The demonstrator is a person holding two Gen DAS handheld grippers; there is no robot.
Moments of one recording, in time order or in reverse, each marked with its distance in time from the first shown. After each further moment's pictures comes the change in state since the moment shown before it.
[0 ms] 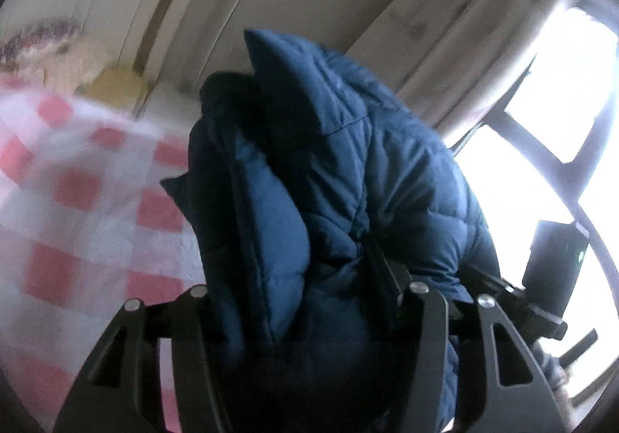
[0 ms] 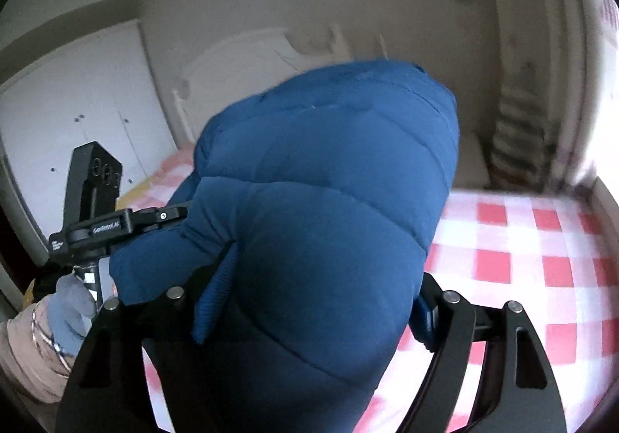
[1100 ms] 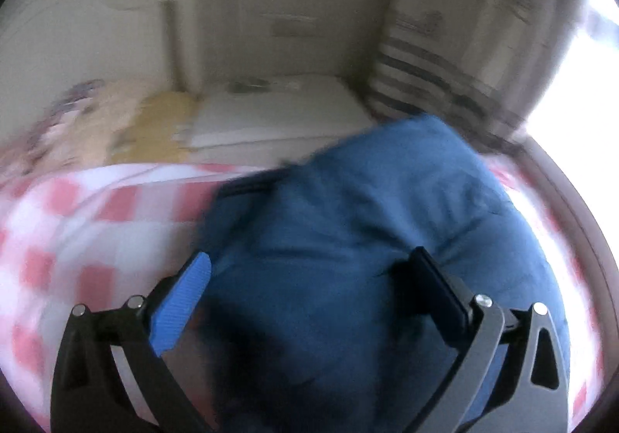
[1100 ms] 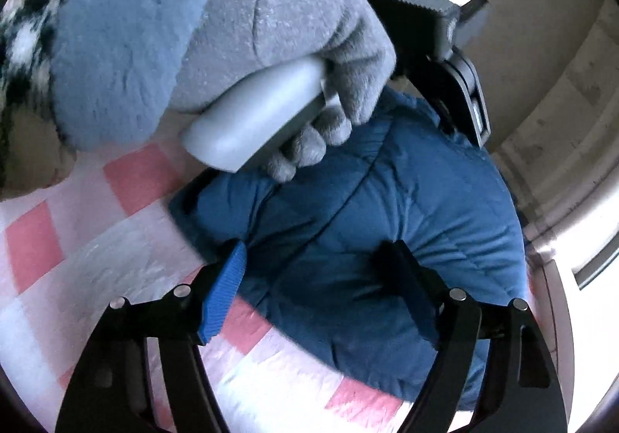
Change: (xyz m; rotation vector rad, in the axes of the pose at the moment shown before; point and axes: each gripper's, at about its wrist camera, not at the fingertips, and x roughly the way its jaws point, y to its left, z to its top) left arm 0.113 -0.028 0.064 0.246 0.057 0.521; right arm 0.101 0.162 -0.106 -0.650 0.105 -0.346
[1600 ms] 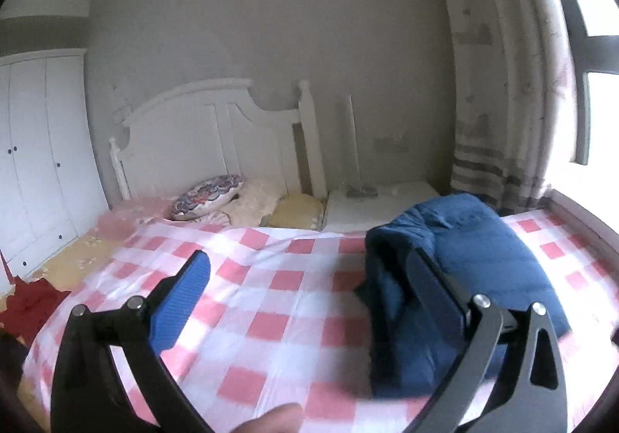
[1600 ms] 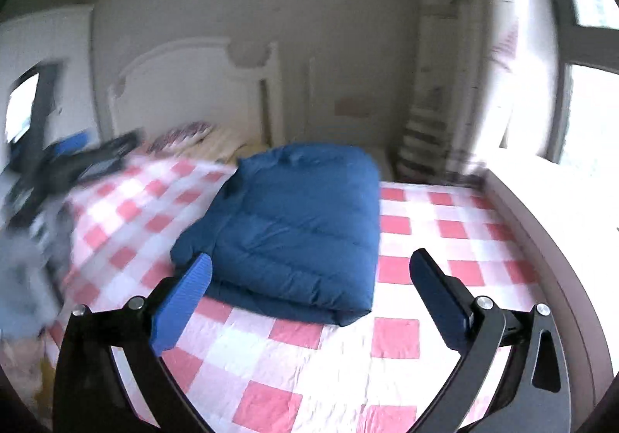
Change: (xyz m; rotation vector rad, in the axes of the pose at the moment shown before) left arm -0.271 0.011 -0.128 0.009 -0.442 0.321; right arm -0.146 -0.115 -0.065 0.596 -0.241 -0.097
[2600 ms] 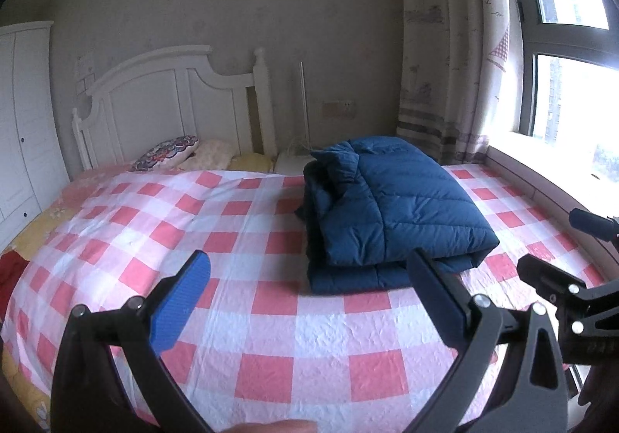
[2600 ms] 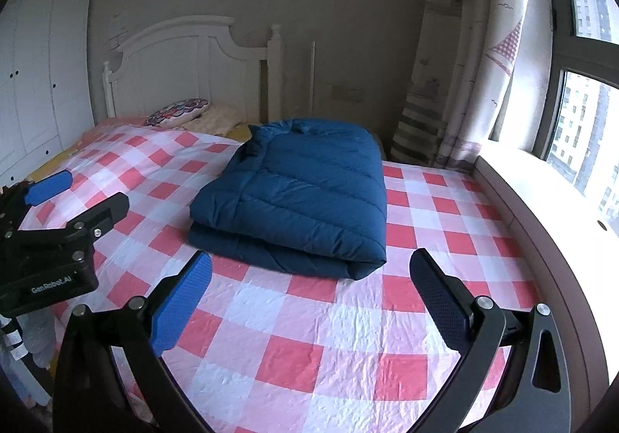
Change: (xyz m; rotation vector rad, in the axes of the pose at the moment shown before) left arm -0.062 -0.017 -0.066 -0.001 0.124 -0.181; right arm -0.055 0.051 -0.035 -0.085 0.071 -0.034
